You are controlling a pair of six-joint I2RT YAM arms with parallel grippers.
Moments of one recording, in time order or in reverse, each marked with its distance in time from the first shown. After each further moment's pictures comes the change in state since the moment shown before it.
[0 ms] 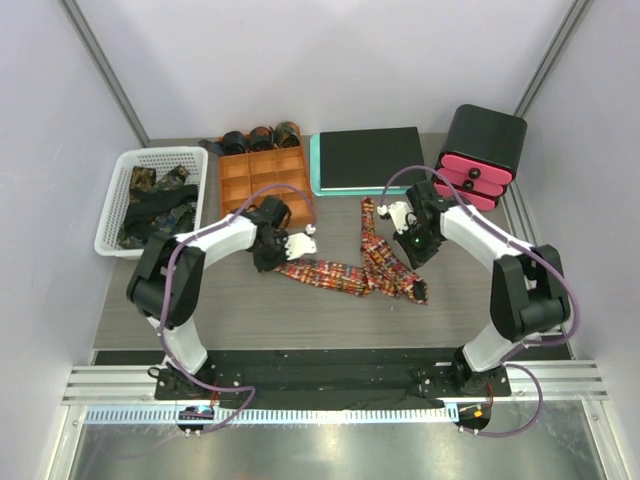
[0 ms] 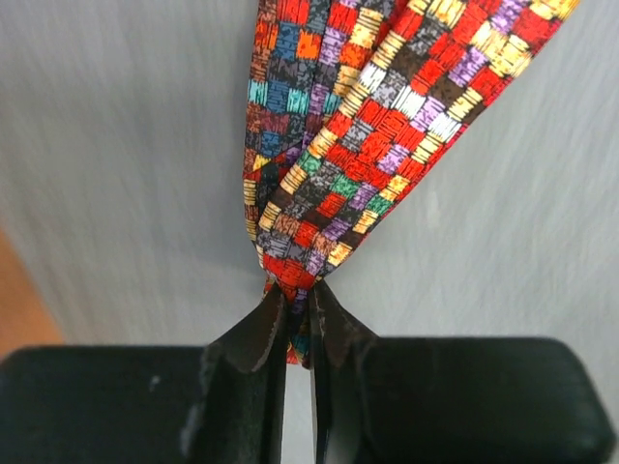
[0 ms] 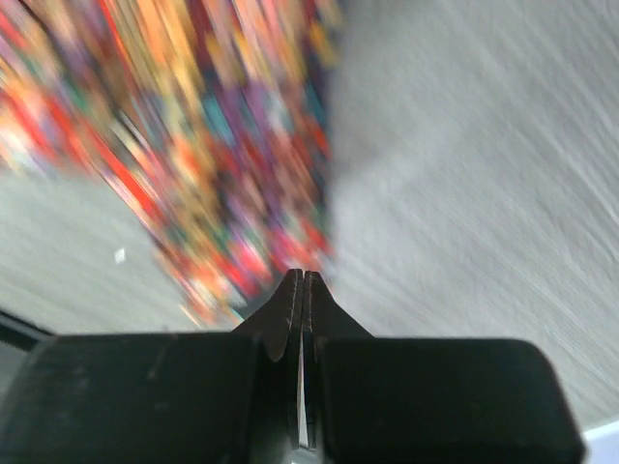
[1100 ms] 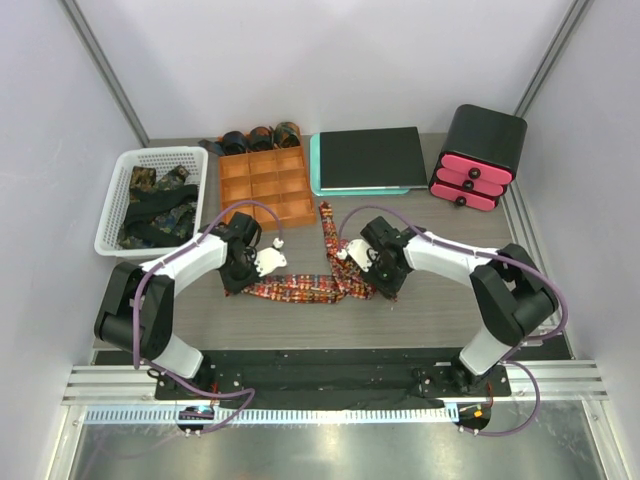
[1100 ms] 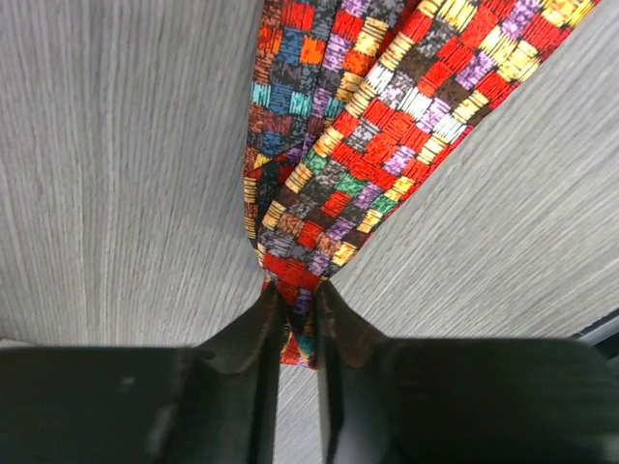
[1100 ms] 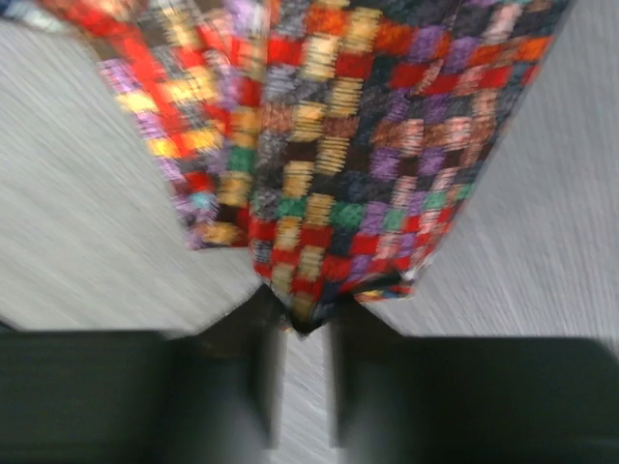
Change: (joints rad) left arm 0.143 -0.279 -0.274 -0.131 -0.087 -0.084; right arm 0.323 -0.011 -0.180 0.132 0.051 -0.017
